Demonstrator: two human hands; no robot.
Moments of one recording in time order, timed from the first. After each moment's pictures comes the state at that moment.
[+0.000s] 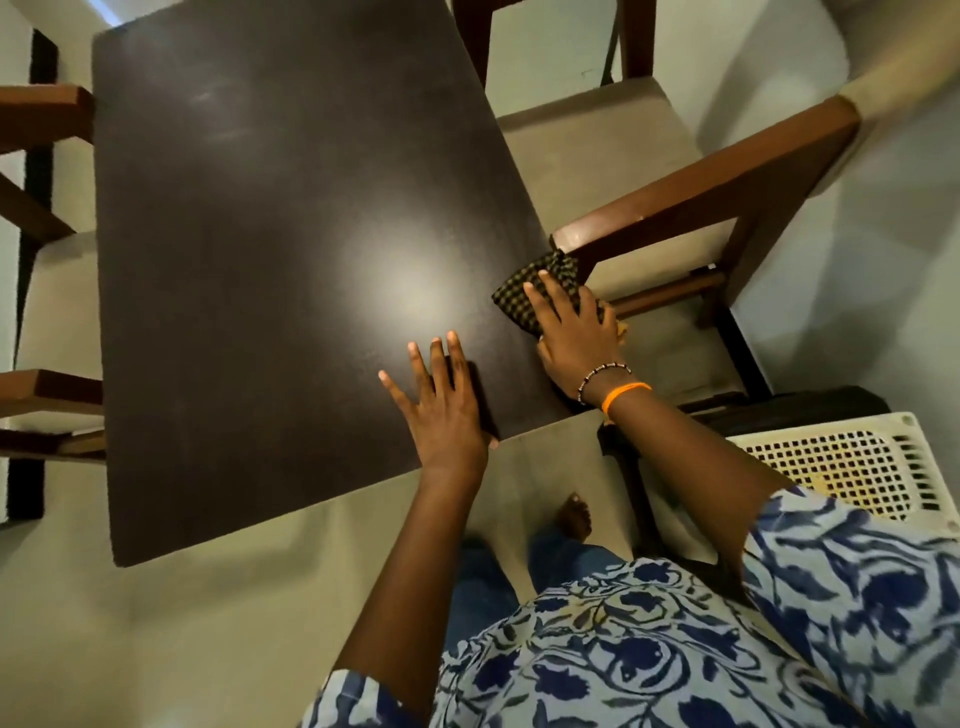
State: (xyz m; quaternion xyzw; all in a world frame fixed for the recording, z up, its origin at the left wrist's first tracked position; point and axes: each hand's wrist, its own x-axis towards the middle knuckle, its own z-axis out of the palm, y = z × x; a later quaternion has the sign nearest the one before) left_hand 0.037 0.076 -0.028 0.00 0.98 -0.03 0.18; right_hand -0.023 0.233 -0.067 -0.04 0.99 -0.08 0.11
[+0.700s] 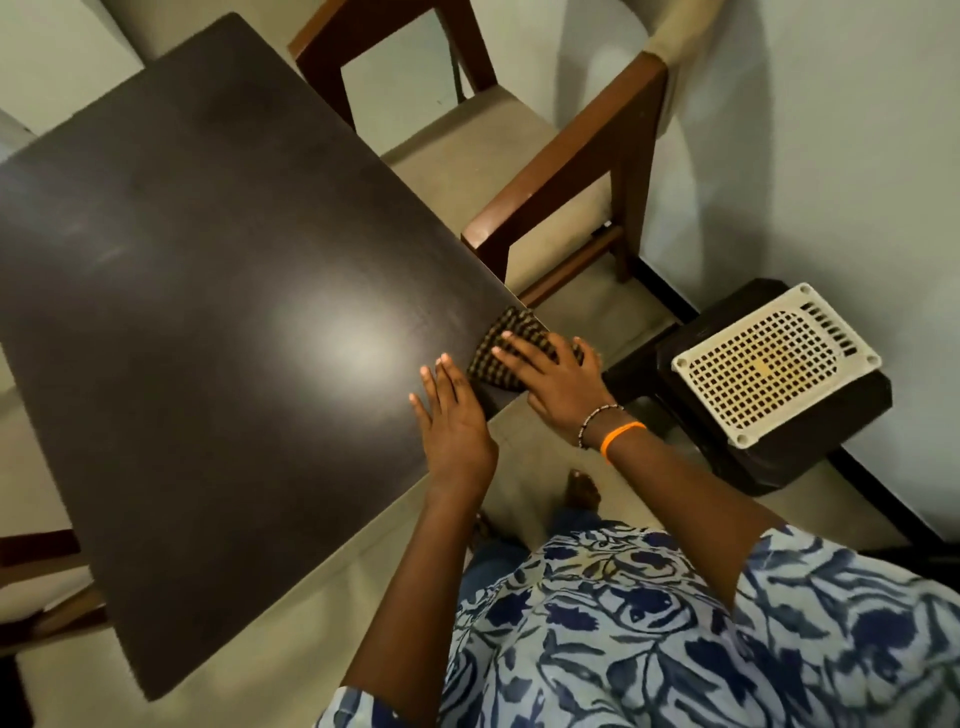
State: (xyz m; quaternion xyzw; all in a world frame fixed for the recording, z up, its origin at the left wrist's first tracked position) left_hand 0.062 0.075 -0.017 0.16 0.96 0.10 0.19; right_hand 0.080 0.223 -0.069 0.02 0.99 -0.10 0.12
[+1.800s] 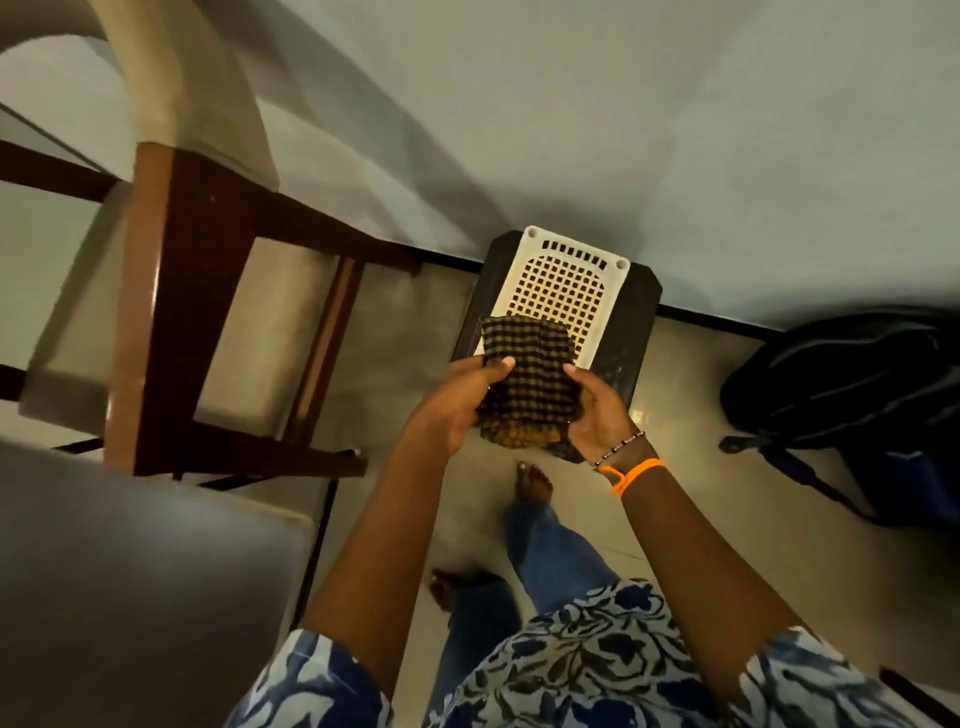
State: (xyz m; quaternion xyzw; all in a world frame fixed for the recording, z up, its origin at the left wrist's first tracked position) left_hand 0.089 0.394 -0.070 0.06 0.69 0.32 0.65; right_hand 0.238 0.429 -0.122 0.55 0.11 -0.80 -0.22
